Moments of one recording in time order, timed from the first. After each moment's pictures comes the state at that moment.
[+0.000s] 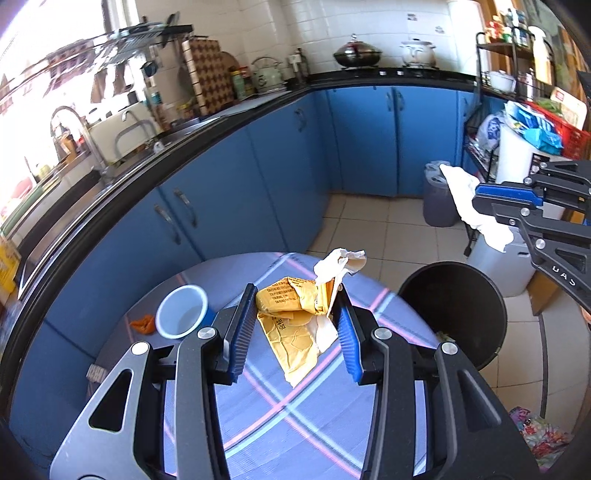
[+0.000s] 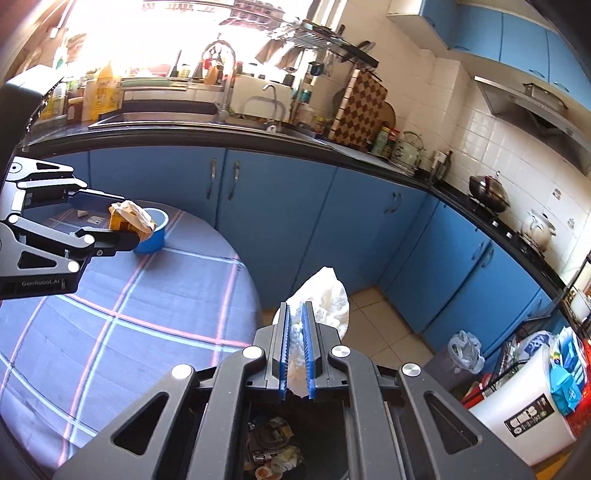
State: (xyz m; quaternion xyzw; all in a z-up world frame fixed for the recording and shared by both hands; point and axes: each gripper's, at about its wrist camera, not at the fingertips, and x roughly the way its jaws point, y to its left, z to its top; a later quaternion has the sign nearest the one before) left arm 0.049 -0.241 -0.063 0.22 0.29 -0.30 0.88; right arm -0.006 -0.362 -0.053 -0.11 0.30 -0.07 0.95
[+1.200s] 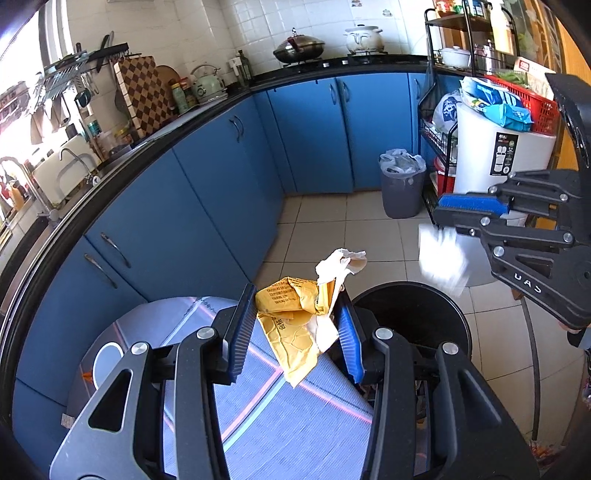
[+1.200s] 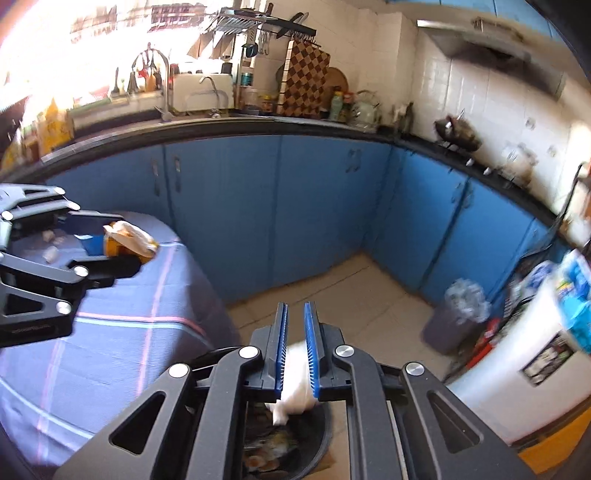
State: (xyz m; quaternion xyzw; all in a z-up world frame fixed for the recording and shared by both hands) left arm 0.037 -0.362 -0.076 0.26 0.28 -0.36 0.85; right arm -0.025 -0.471 -0.084 0.00 0.31 -0.10 0.94
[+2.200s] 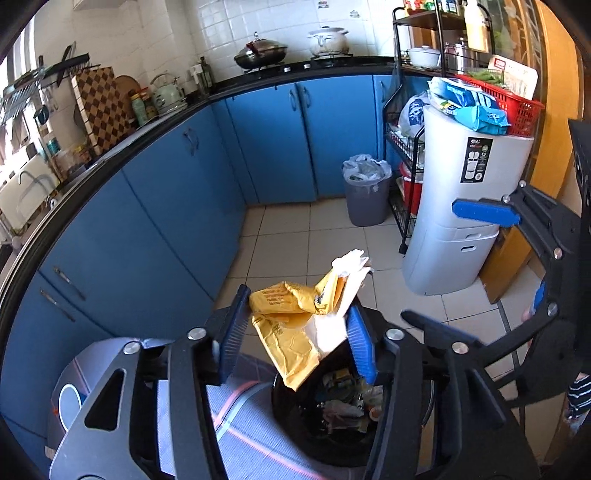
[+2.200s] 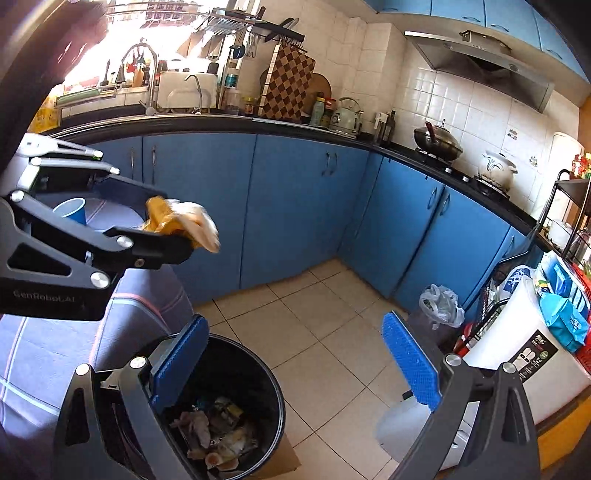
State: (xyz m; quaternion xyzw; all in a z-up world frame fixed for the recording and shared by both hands) left arm 0.031 -0.438 -0.077 0.26 0.28 -0.43 0.82; right arm -0.047 -0.496 -0.103 -0.05 0.30 -0.15 0.94
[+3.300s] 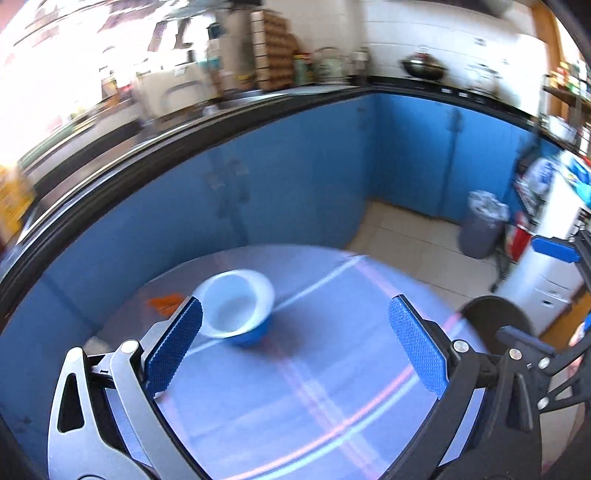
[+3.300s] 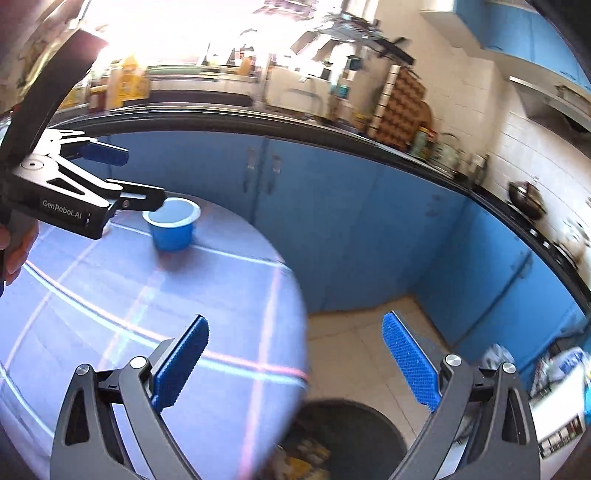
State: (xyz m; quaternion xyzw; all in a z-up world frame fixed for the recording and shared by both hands) left arm 0.134 -0.170 -0.083 0.13 0.32 -0.21 0.91; right arm 0.057 -0.325 -0.096 -0.11 0.30 0.00 0.95
